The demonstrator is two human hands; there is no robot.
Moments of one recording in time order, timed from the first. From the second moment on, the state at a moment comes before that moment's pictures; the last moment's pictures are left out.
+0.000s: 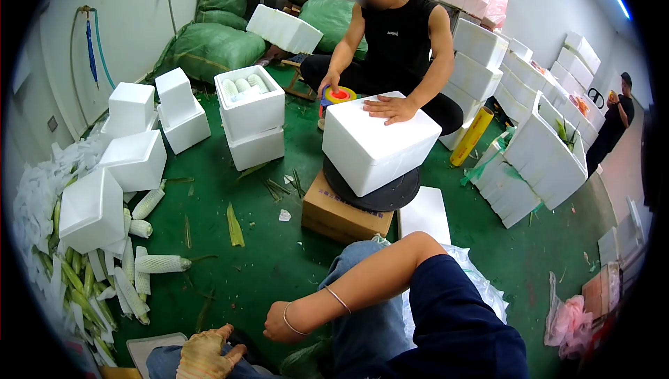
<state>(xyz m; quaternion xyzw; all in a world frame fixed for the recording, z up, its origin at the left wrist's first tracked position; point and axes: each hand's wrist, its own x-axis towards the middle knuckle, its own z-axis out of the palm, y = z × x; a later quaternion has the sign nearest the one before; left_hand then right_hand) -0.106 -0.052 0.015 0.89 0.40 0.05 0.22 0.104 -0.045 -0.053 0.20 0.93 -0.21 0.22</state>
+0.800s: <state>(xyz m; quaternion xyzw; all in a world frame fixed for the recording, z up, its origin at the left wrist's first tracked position) -0.108 -0.054 0.013 0.89 0.40 0.05 0.23 0.105 -0.046 -0.057 0.21 0.94 -0.20 0.20</state>
